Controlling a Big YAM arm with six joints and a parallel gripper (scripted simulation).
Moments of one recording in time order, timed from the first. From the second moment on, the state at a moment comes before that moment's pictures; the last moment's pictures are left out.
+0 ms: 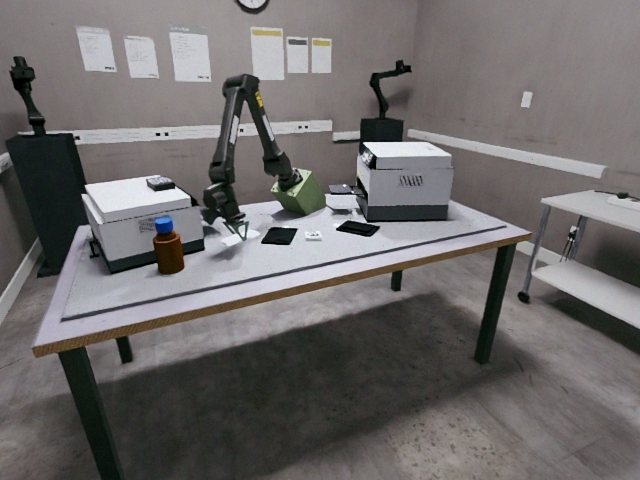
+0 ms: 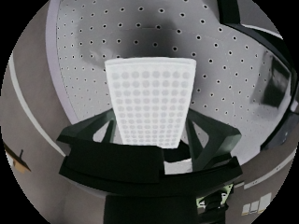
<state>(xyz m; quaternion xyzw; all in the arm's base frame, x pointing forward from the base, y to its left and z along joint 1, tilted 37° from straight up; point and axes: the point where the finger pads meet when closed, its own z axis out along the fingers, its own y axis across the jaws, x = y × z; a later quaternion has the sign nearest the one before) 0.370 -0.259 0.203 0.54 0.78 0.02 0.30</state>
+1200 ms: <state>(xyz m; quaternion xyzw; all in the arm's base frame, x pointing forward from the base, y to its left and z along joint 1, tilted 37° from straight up) 0.412 -0.197 0.168 0.39 0.88 -0.03 0.27</state>
